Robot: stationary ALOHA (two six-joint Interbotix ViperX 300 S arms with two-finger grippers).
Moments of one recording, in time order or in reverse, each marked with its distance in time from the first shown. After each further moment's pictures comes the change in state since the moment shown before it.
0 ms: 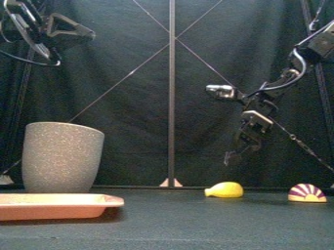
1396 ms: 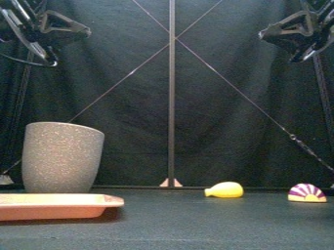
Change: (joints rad) left arm -0.075 -0.017 0.025 -0.054 -0.011 -0.005; right arm 0.380 -0.839 0.325 0.259 -0.411 -0.011
